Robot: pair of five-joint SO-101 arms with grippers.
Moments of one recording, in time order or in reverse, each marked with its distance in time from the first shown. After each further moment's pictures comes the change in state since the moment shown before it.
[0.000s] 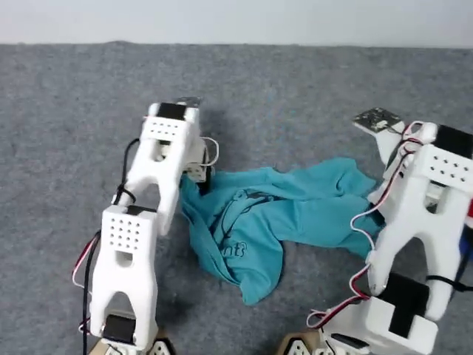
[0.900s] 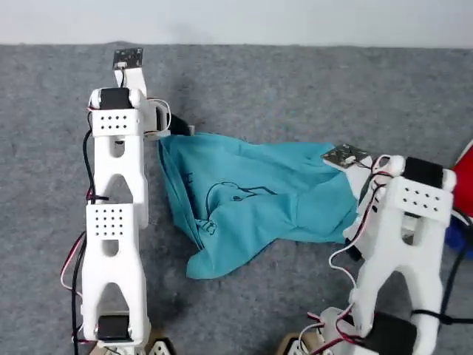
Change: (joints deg) left arm -12.7 13.1 -39.3 -0.2 -3.6; right arm -6.2 -16.4 22.3 -0.2 -1.8
